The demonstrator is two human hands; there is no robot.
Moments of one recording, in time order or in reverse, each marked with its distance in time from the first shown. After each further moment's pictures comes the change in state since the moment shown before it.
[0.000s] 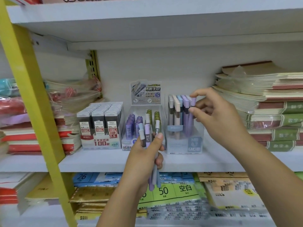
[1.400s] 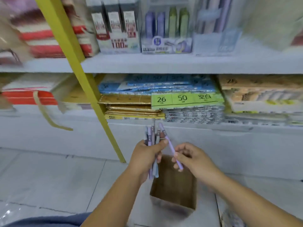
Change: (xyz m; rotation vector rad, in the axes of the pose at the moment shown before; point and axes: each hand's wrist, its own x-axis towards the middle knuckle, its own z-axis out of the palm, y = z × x) left_hand -0.157 -0.167 -0.090 0.069 0.218 -0.526; right_hand -0.305 0.025 0.119 0.586 -0.619 0.983
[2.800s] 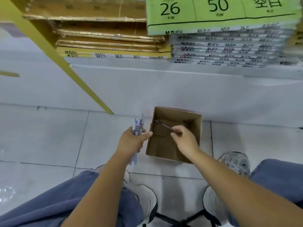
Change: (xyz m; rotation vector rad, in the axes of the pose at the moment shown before) left_hand 0.054 -0.143 -0.061 0.246 0.090 -0.379; right_hand 0.075 0.194 0.019 -0.410 0.191 0.294
